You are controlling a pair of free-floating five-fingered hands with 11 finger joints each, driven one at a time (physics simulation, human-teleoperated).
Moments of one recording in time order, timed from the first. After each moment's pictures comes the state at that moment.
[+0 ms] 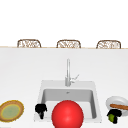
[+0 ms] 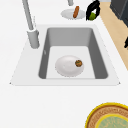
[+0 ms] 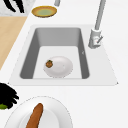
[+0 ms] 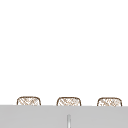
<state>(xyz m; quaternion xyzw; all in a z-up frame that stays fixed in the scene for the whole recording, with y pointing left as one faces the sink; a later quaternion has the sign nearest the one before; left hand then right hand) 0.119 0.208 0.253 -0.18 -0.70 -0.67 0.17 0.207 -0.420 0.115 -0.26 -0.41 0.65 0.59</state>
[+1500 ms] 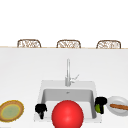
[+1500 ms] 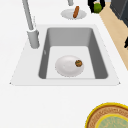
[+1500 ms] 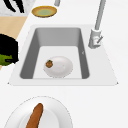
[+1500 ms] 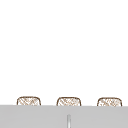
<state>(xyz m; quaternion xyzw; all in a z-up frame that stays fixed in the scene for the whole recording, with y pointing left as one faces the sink) 0.119 0.208 0.253 -0.18 -0.70 -0.67 0.17 0.233 -0.290 0.225 -0.28 -0.43 0.64 0.57</state>
